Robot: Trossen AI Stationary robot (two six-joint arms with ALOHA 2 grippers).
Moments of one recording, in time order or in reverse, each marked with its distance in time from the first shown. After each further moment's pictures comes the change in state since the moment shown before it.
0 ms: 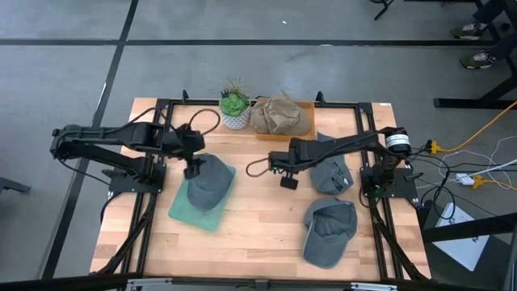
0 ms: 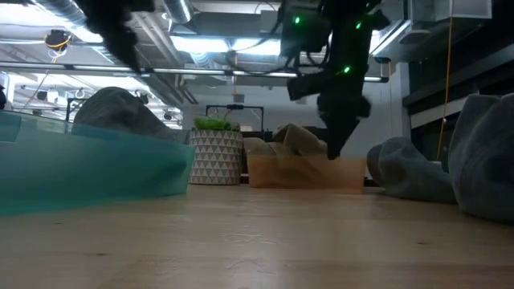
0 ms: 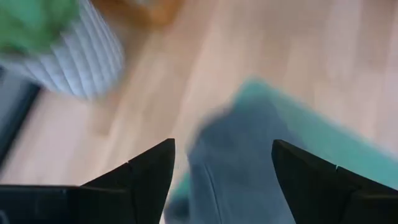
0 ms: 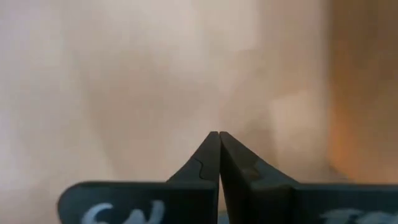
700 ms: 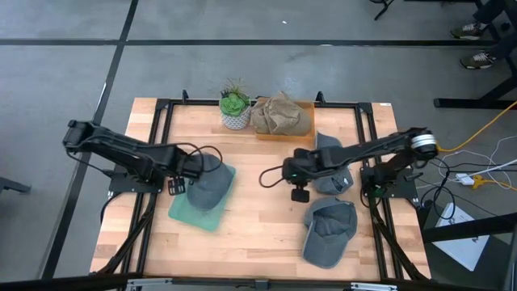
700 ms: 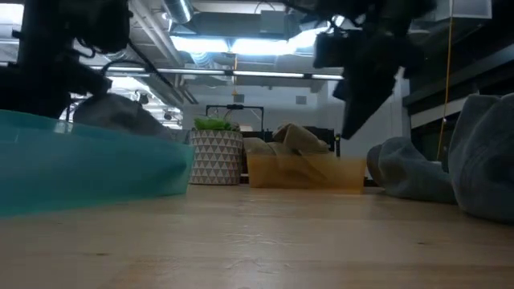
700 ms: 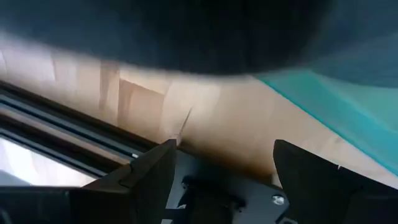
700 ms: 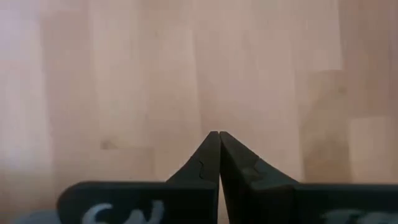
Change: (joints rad) left arm -0.157 0.220 -0.241 -0.334 0.049 -0.244; right arm 0.100 -0.234 -0.196 0.193 -0.195 -0.058
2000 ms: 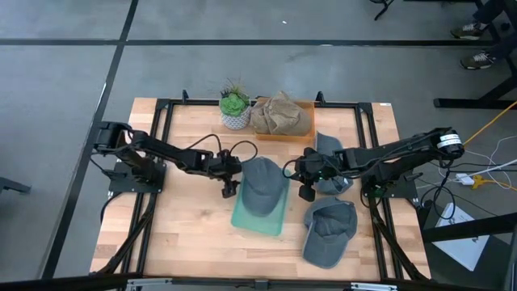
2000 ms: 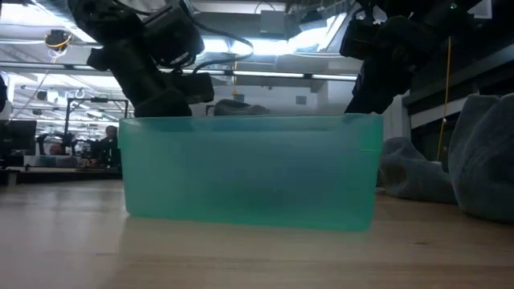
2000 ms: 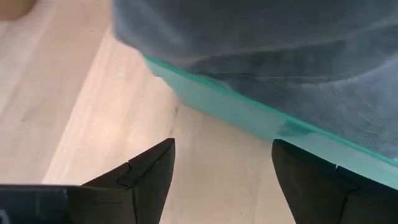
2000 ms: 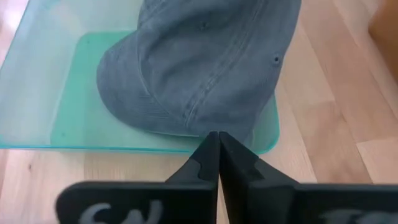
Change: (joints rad) left arm 0.110 0.371 -0.038 1.246 0.028 0.229; right arm 0.001 -0.293 -0.367 0.460 -0.007 0.112
